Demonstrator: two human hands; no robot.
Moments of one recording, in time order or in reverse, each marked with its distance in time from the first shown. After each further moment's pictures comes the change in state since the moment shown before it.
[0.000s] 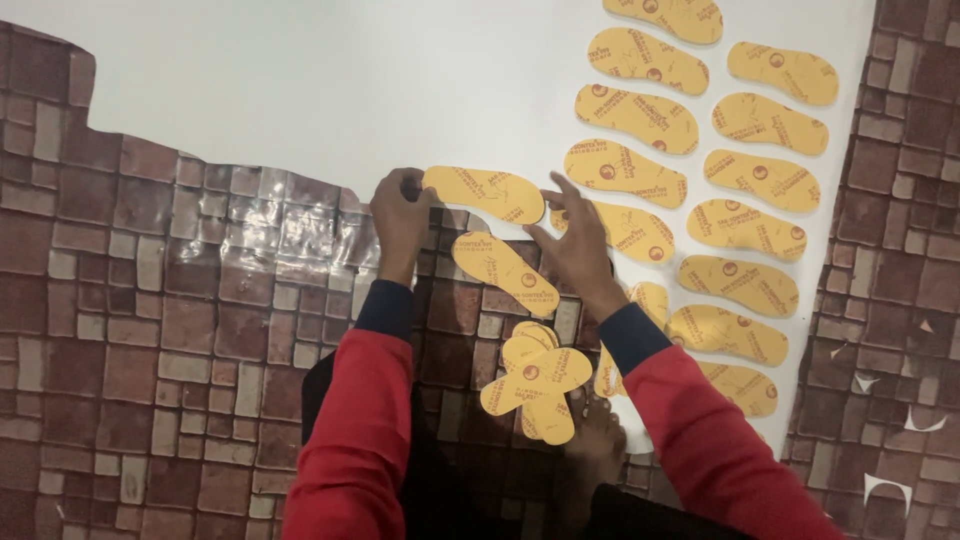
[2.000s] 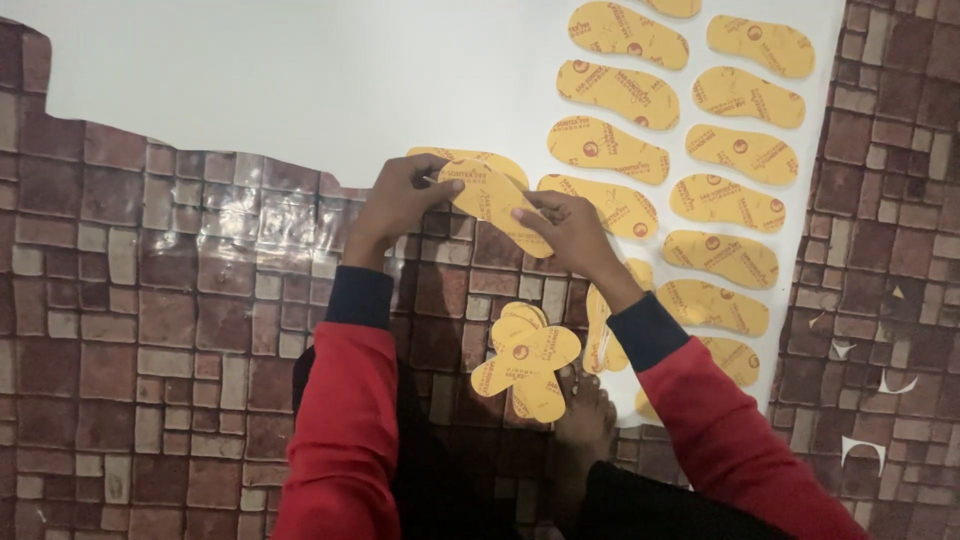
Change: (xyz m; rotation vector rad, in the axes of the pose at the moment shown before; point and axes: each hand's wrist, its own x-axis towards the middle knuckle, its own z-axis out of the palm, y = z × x) left_hand -0.019 0.071 -0.034 -0.120 -0.560 0.134; right_hand -0.007 -0.011 -0.030 0.264 -0.264 0.215
